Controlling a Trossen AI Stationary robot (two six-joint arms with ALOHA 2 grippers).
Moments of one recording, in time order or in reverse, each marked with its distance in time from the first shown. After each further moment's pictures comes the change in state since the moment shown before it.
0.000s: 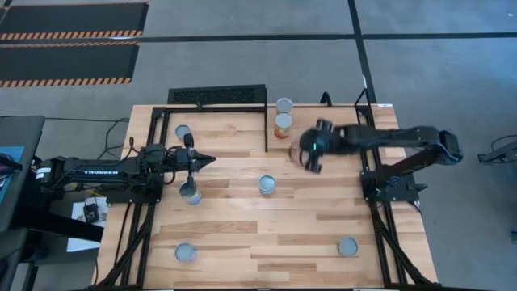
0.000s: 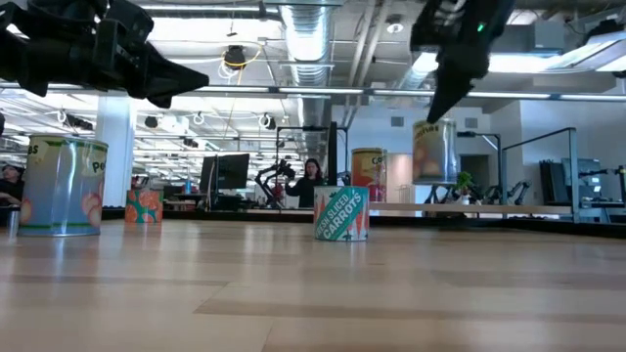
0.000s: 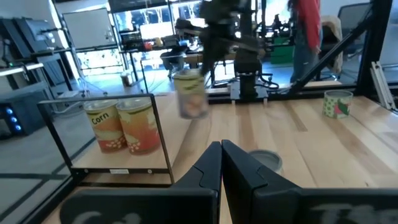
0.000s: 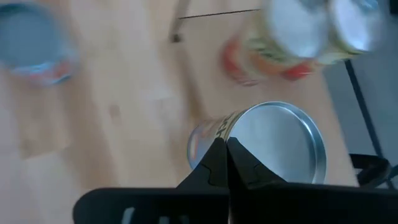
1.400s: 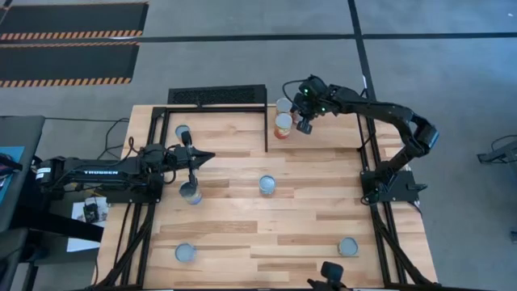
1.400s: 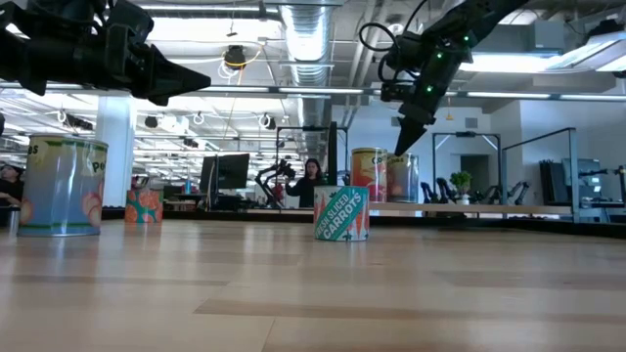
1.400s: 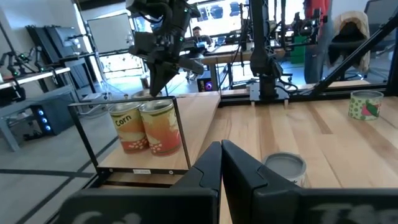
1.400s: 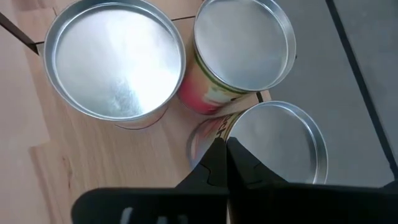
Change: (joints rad) left arm 0.000 0.000 0.000 0.014 -0.079 0.029; right arm -0.513 0.283 0.155 0.212 -0.295 -0.401
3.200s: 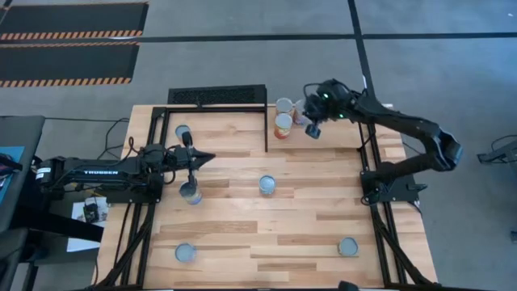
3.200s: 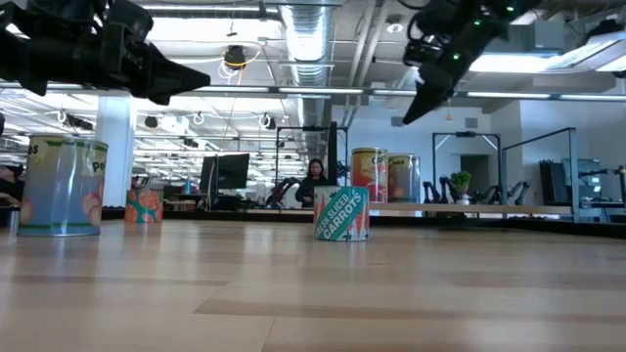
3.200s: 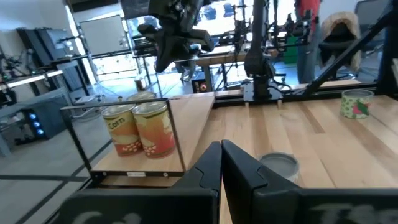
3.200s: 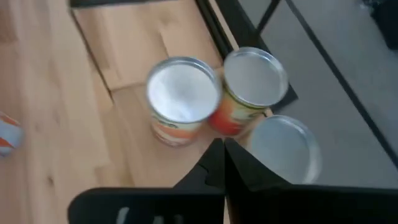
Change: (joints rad) left arm -0.001 0.000 0.000 0.002 0.036 0.007; right arm 0.041 -0.288 -0.169 0.094 -0.087 0.096
